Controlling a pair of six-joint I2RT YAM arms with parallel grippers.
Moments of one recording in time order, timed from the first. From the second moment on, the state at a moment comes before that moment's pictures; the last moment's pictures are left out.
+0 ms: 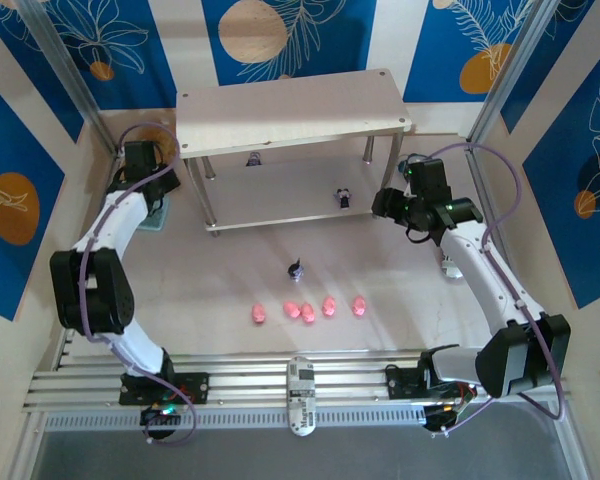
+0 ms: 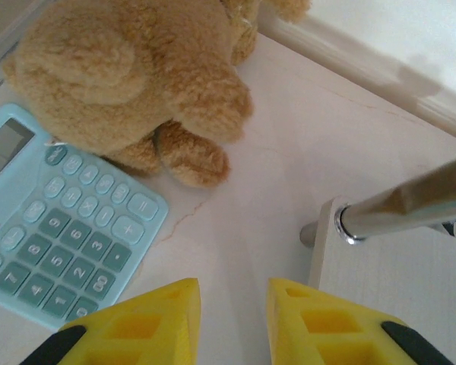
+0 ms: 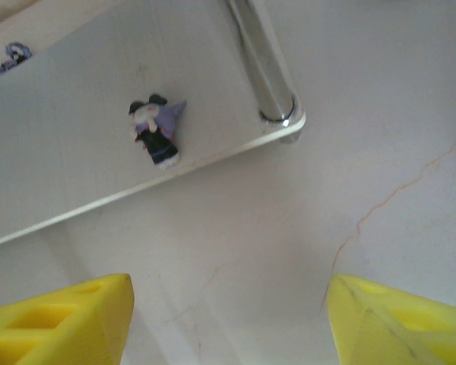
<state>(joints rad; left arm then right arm) 0.04 1.69 1.33 -0.35 -0.07 -0.44 0.21 1.29 1.18 -0.73 -0.01 0.50</state>
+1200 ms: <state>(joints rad) 0.04 1.93 1.64 -0.43 0.01 -0.41 0.20 1.53 1.10 -0.14 0.19 0.40</state>
